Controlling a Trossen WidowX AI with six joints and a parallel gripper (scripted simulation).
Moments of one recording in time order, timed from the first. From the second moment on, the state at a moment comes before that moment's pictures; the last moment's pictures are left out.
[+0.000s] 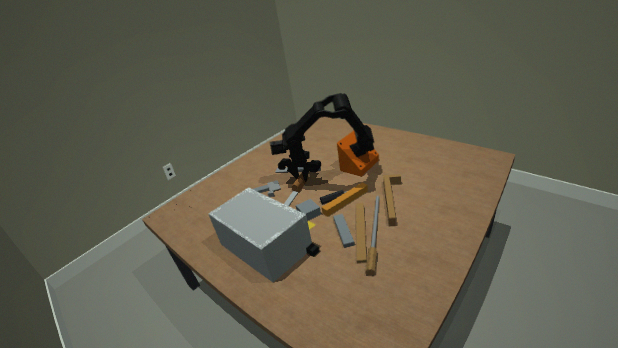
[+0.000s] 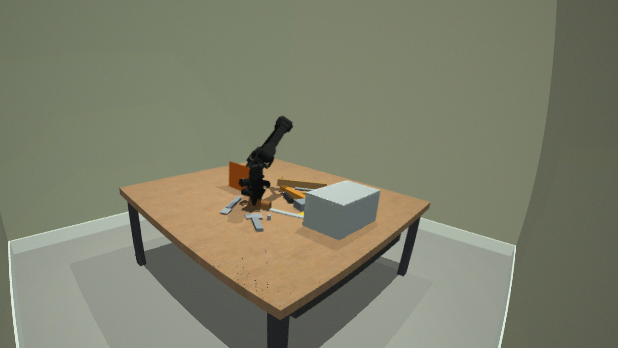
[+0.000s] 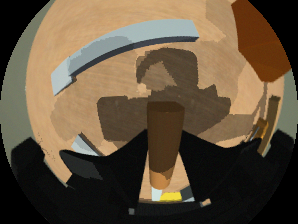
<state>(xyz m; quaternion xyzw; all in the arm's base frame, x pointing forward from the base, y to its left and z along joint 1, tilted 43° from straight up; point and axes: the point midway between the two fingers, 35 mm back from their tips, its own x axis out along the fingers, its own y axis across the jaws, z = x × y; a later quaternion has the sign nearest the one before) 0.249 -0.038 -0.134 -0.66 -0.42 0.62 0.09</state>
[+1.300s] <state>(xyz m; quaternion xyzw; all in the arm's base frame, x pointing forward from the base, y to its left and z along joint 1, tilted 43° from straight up) 0.248 -0.039 -0.137 -0.66 -0.42 0.62 0.09</state>
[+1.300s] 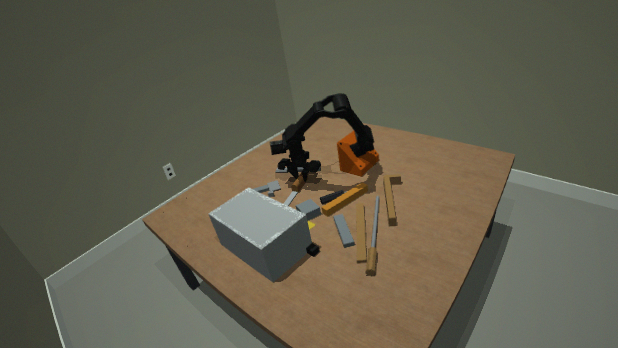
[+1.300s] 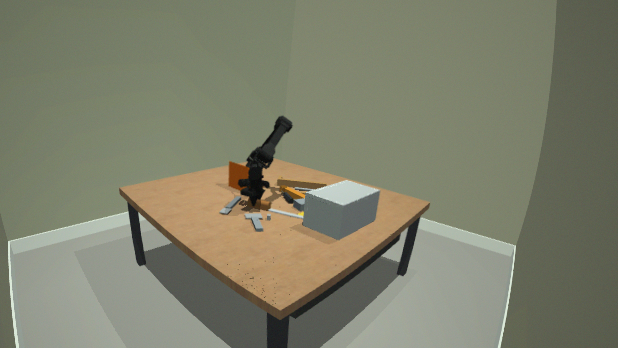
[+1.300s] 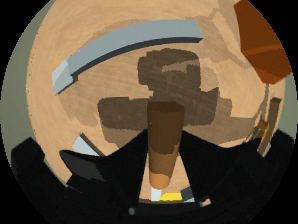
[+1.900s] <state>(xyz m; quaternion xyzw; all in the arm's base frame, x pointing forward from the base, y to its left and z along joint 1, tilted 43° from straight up) 0.251 -0.037 -0.136 -0.66 -0.42 0.62 0.09</state>
